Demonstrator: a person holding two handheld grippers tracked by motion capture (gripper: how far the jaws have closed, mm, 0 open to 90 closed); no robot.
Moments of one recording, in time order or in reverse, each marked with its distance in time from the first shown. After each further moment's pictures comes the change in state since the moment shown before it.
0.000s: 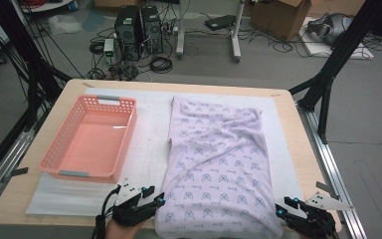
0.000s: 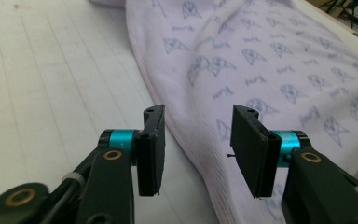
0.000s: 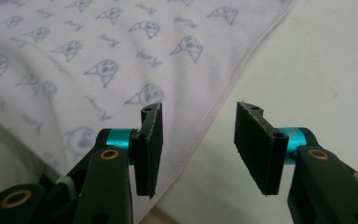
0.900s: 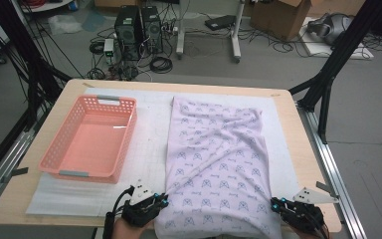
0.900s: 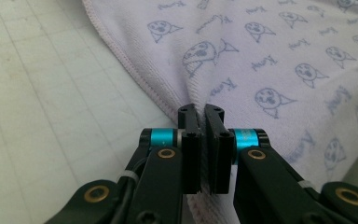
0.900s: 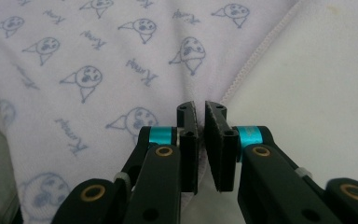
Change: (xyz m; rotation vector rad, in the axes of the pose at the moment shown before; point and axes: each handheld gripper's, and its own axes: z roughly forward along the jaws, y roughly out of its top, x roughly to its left) left arm -0.015 -0.015 0.011 0.124 -0.028 0.073; right arm 0.004 0.002 0.020 0.064 0.034 -0.042
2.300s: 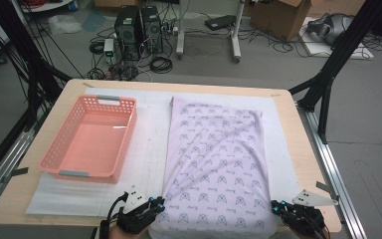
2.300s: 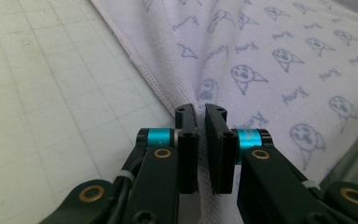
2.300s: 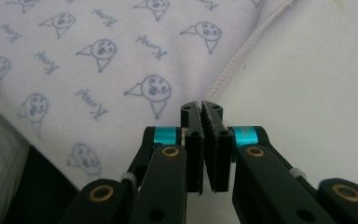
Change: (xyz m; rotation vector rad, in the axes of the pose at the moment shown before) left arm -0.003 -0.011 -0.011 -0.036 0.021 -0.010; right arm 0.005 -0.001 -0.004 0.024 0.001 -0.011
